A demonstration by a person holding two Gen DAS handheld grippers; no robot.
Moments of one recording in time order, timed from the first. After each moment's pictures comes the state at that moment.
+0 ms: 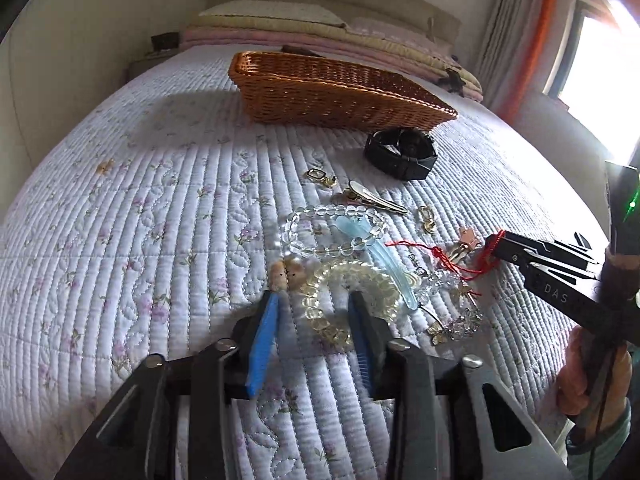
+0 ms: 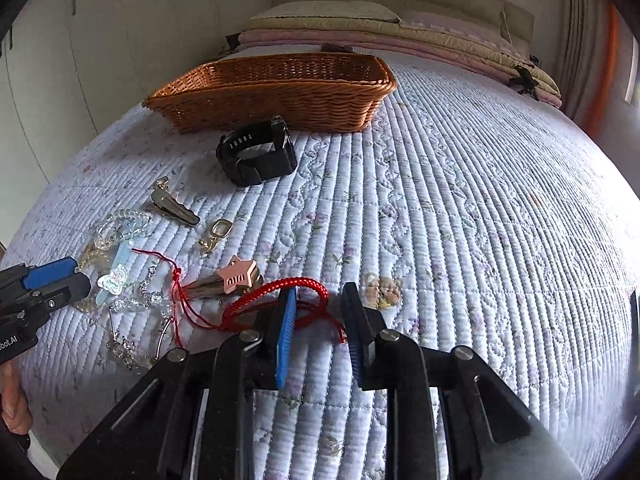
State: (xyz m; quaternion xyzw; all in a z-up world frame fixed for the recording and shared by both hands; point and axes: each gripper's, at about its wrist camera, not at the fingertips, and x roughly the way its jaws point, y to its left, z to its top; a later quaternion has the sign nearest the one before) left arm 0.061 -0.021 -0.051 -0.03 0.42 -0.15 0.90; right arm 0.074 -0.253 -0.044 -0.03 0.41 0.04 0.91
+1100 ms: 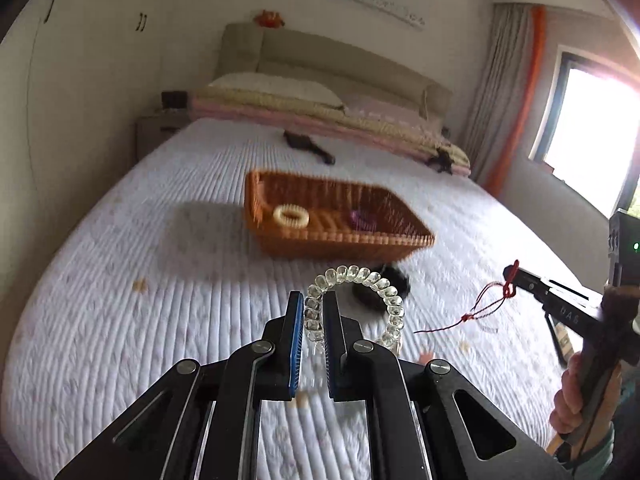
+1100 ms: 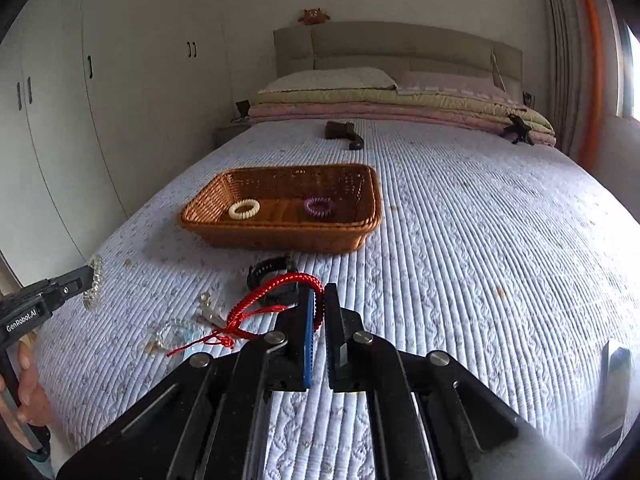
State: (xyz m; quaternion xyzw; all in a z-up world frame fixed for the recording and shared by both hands) left arm 0.075 0.011 0.063 -0.08 0.29 -0.16 0.94; right arm 0.073 -0.270 0.071 0.00 0.29 0.06 0.95
